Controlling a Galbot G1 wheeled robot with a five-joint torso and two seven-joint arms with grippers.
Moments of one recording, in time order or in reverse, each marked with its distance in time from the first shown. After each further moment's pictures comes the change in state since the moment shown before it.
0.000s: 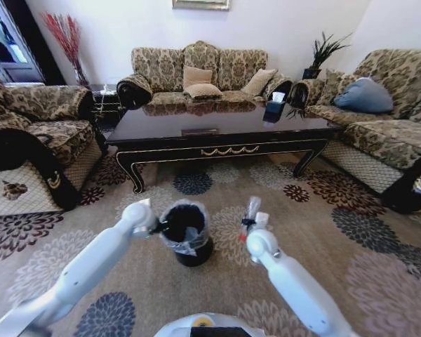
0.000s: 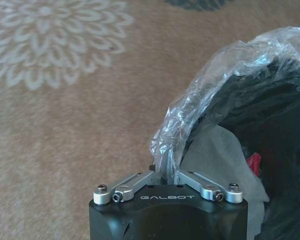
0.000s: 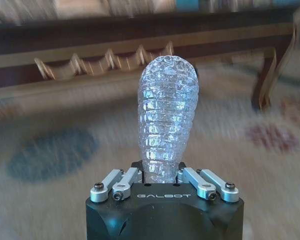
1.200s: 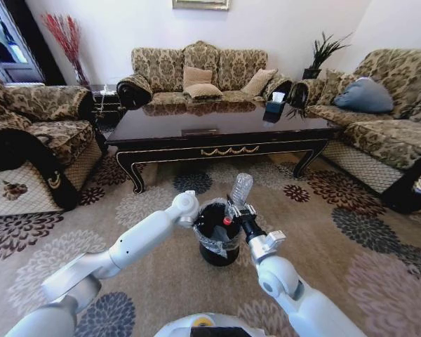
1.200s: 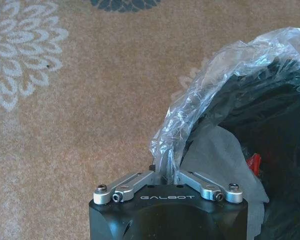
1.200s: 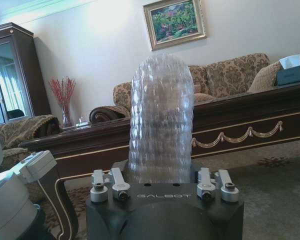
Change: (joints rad) left arm -0.208 -0.188 0.237 0.111 -0.003 -0.021 -0.041; right arm -0.269 -0.016 -0.006 0.223 -0.256 0.380 -0.421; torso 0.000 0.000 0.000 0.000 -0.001
